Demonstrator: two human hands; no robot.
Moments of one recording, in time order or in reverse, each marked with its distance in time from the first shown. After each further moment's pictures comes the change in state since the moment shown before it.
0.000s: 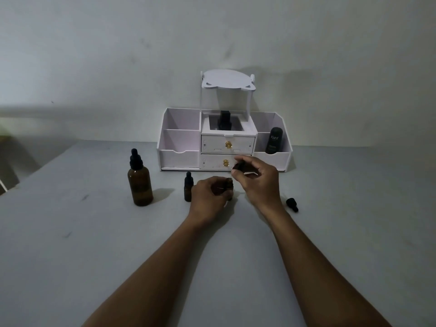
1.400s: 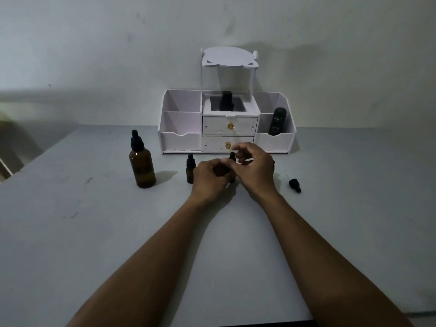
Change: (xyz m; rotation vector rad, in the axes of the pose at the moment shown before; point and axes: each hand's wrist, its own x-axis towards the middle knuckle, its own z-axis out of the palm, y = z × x) left_hand -0.010 0.008 -0.004 0.000 0.021 0.051; right_hand -0.007 0.011 0.016 -0.126 0.012 -0.025
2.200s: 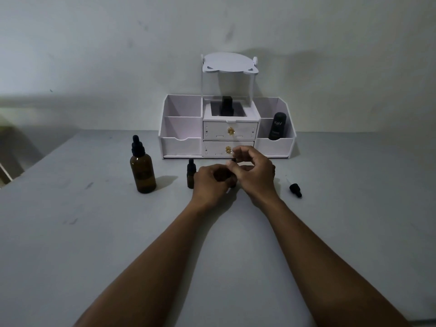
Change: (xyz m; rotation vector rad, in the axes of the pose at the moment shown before) left_hand -0.001 -0.002 0.003 -0.062 -0.008 -0.048; right_hand -0.002 0.000 0.000 0.044 -0.013 0.049
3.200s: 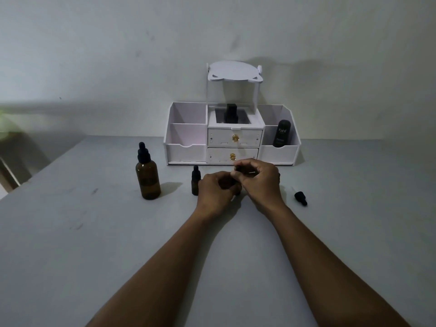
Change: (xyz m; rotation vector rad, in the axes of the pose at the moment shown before) left_hand -0.001 0.001 -0.002 0.031 -0.014 0.021; right_hand 0.003 0.003 -0.004 -0.014 -0.052 0.016
